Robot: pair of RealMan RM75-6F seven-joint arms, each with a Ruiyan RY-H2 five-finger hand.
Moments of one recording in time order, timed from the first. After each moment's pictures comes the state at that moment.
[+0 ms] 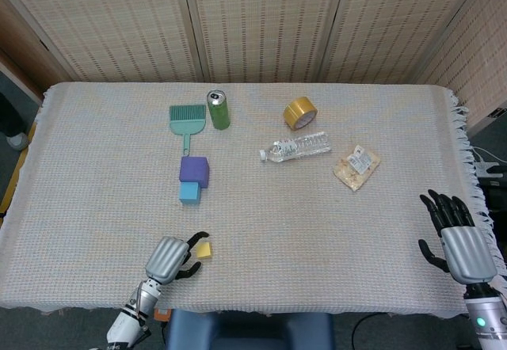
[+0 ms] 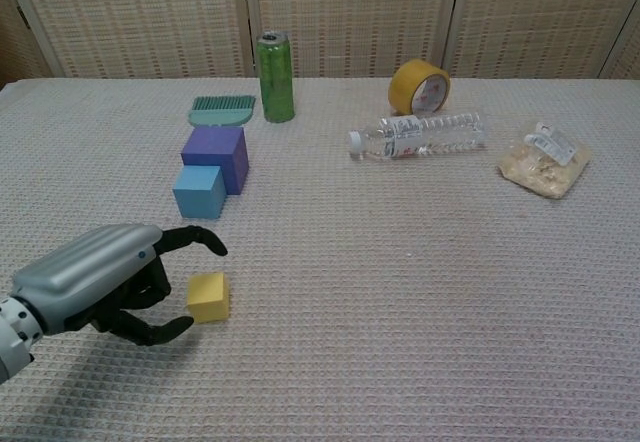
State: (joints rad) left arm -0.40 -1.74 0.01 -1.46 1.44 1.20 0.26; right arm 0.09 -1.10 0.03 -1.65 -1.53 1.44 -0.05
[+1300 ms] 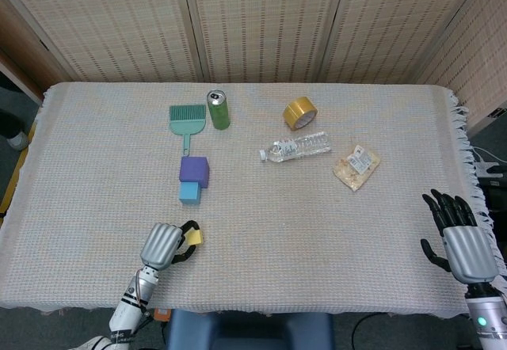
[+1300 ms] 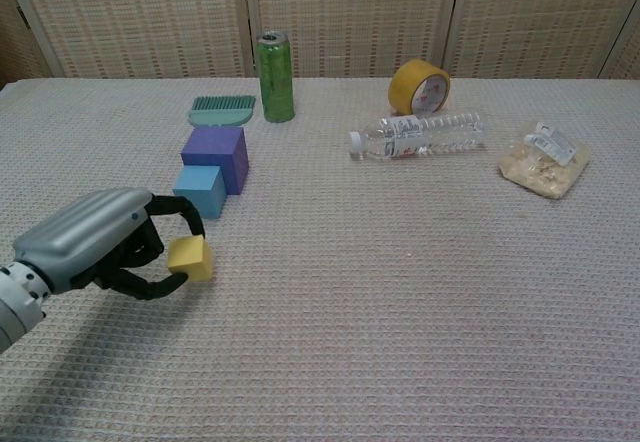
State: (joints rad) left arm -0.41 -1.79 -0.07 -1.33 1.46 1.24 0.21; right arm 0.09 -1.10 0.04 -1.65 -1.51 1.43 -0.06
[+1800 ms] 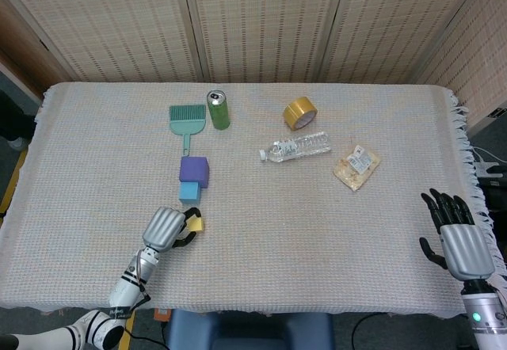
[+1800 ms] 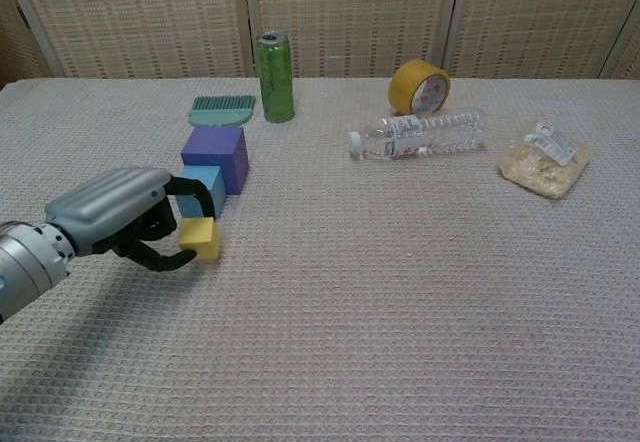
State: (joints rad) left arm -0.52 -1.78 -0.11 -1.18 1.48 1.14 0.10; right arm 0.10 -1.12 0.05 -1.64 -1.47 1.41 -0.11
